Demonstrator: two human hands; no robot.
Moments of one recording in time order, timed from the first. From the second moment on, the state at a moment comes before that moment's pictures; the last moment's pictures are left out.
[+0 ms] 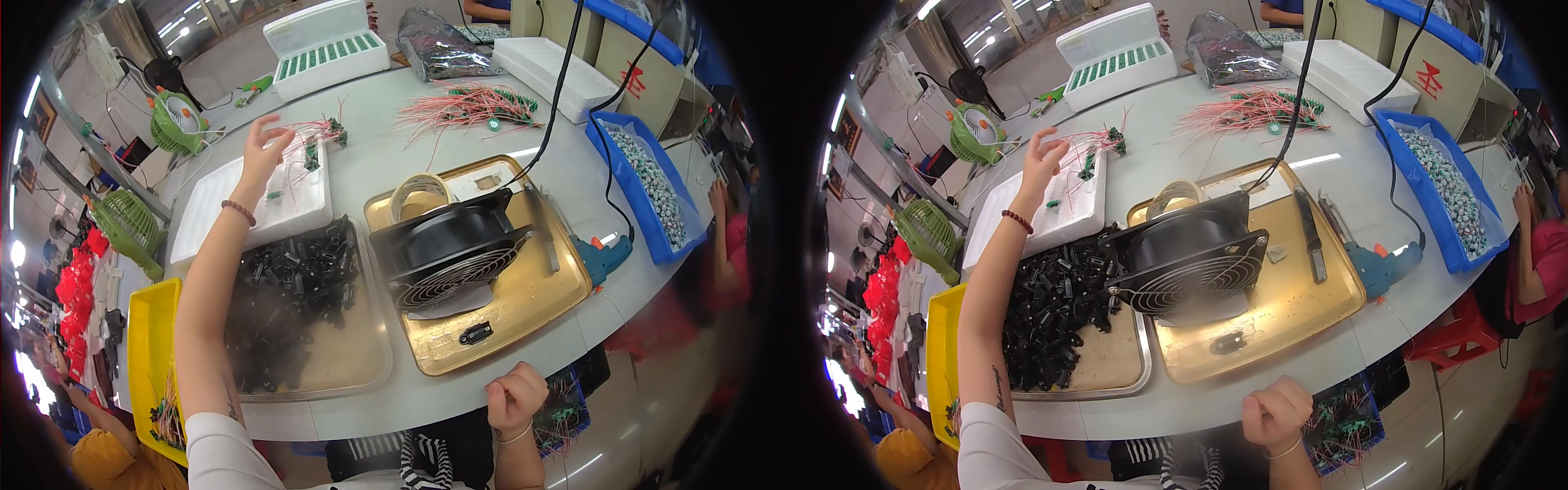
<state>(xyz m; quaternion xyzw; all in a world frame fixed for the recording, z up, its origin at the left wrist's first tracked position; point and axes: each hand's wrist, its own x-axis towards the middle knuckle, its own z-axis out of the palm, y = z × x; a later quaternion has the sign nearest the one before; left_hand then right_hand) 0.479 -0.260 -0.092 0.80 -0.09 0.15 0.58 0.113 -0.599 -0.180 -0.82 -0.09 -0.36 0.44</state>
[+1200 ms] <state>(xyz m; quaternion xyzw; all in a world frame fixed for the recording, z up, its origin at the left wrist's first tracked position) 0.434 -0.245 -0.066 0.91 -0.25 0.14 0.31 0.112 -0.599 -0.178 -0.82 -0.10 -0.36 0.43</state>
